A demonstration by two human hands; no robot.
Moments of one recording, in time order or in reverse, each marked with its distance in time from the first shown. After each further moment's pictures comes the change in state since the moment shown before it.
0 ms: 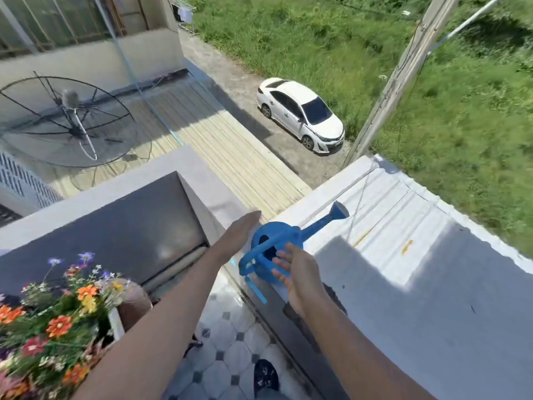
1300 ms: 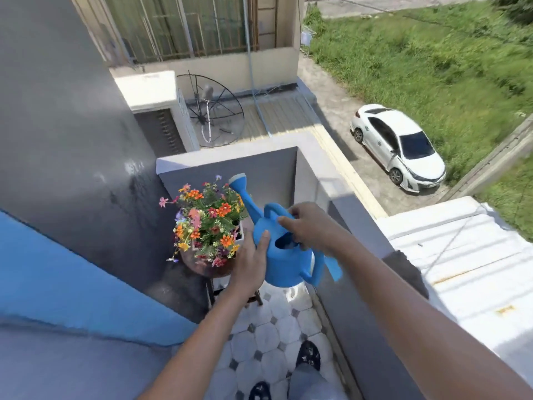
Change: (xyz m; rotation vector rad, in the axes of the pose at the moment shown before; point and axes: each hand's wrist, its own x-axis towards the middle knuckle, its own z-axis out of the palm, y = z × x) left_hand -0.342 -0.115 -0.029 -0.033 0.743 0.120; right_hand -0.207 0.082 0.104 -1.363 -0.651 -0.564
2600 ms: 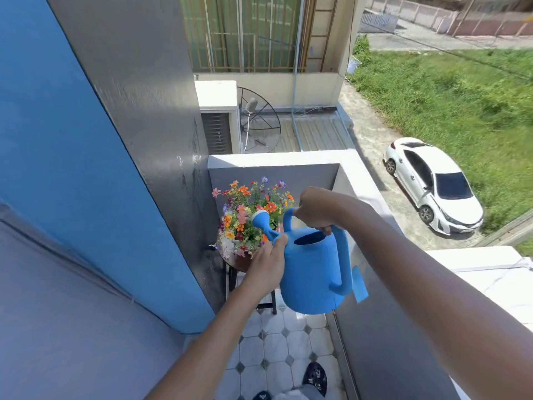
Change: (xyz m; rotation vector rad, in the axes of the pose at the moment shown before) left_hand -0.052 0.023 -0.063 0.053 -0.010 -0.171; right_hand -0.015 -0.111 0.020 -0.658 -0.196 -0.101
